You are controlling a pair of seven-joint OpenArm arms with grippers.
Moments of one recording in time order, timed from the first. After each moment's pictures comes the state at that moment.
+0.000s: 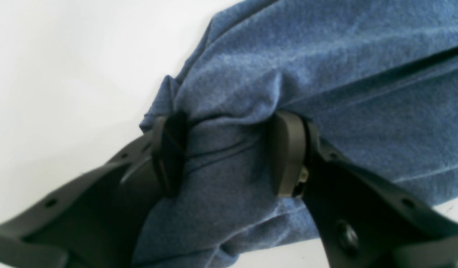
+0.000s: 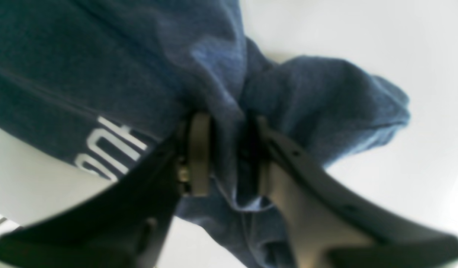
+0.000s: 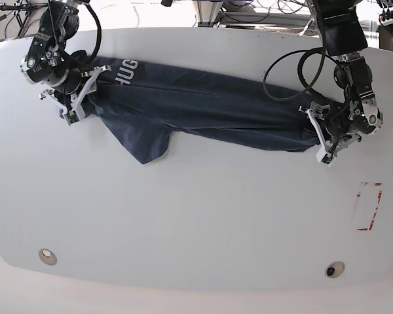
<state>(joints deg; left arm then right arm) -5.3 -12.0 -19.2 83.9 -11.2 -42.0 64.7 -15.9 9.8 28.5 106.7 21.7 40.5 -69.8</state>
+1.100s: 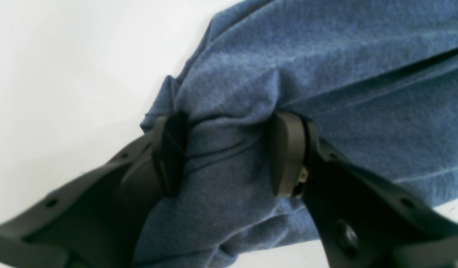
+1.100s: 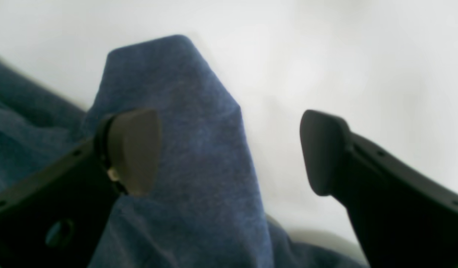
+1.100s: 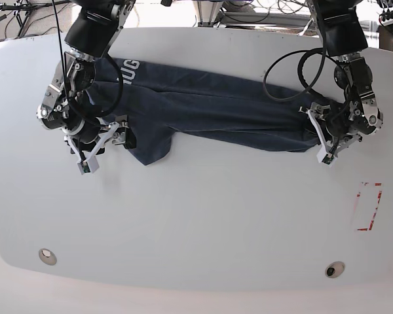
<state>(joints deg) -5.4 -12.1 -19.2 84.0 -10.9 -42.0 64.9 6.2 3.4 28.1 85.2 20.9 40.4 -65.3</state>
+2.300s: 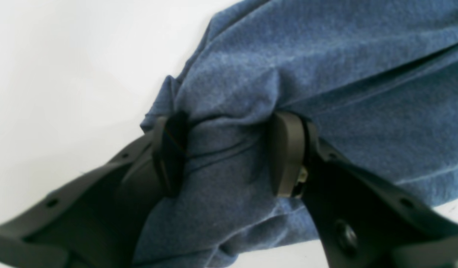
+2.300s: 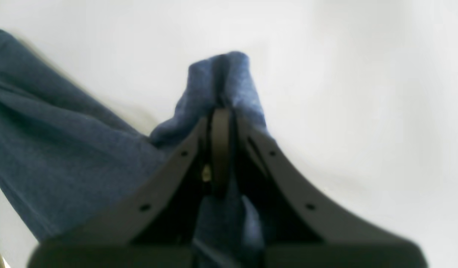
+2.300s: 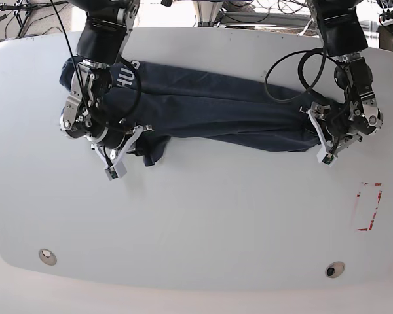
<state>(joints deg) -5.4 -12.1 -19.2 83.9 -10.9 -42.0 65.1 8.0 1.8 20.5 80.0 21.4 40.3 -59.8</state>
